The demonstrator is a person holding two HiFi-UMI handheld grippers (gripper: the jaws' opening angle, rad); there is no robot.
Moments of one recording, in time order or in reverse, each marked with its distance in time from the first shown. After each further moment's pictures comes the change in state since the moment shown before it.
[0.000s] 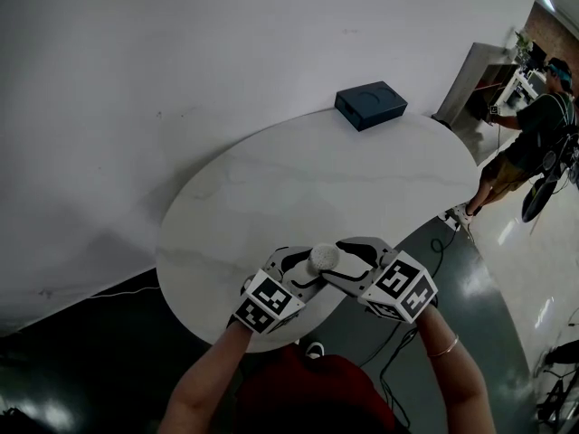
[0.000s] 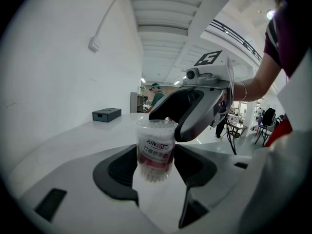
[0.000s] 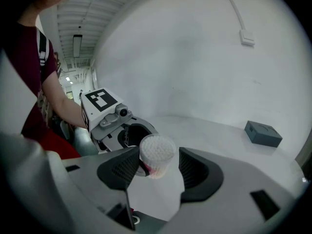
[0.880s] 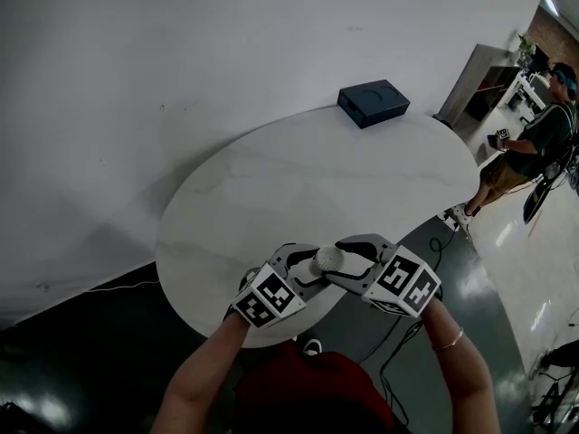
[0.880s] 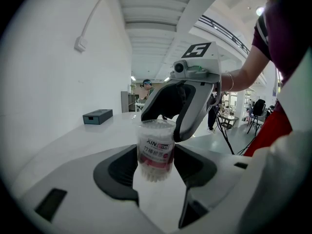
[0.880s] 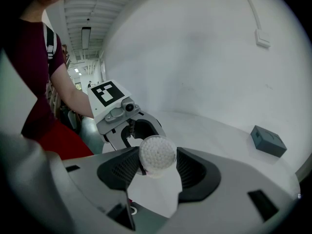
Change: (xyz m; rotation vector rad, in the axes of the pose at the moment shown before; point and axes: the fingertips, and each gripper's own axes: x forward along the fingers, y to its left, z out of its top) left arm 0.001 -0.013 -0.002 0.101 0.031 -0.083; right arm 0.000 0.009 -0.004 -0.095 0.074 0.063
